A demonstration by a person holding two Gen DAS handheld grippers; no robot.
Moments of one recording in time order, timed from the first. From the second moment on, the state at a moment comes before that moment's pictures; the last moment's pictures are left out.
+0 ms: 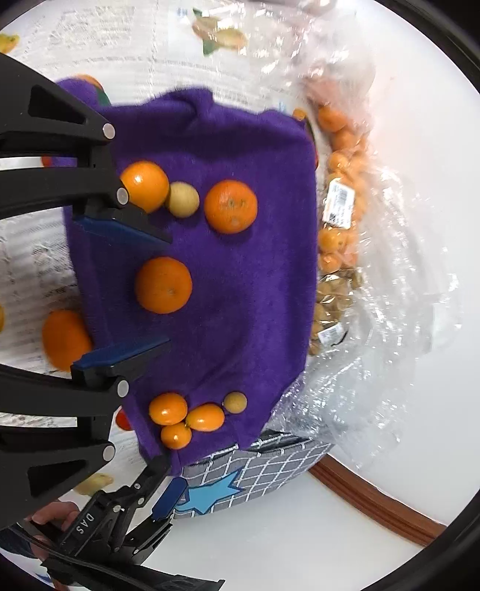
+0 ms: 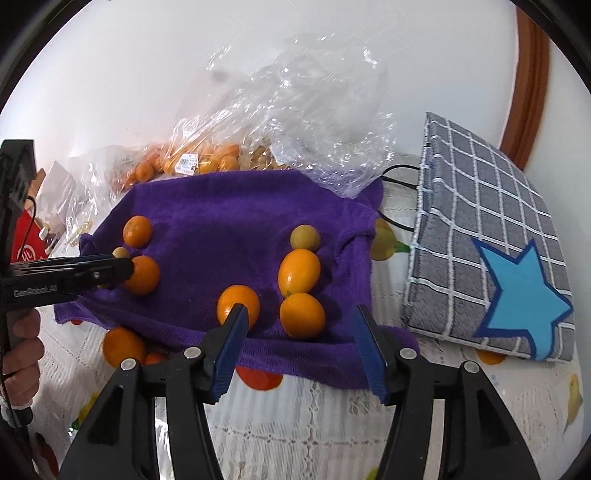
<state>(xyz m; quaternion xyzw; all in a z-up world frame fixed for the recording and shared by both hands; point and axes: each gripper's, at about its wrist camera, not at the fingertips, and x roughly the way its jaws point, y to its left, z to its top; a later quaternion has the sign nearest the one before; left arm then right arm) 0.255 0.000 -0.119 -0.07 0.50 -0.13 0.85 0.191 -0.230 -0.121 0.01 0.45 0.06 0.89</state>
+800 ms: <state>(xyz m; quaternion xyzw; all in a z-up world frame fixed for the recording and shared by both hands) 0.156 0.064 -0.082 -0.07 0.46 -0.08 0.88 0.123 -0.189 -0.092 0.03 0.43 0.07 0.90</state>
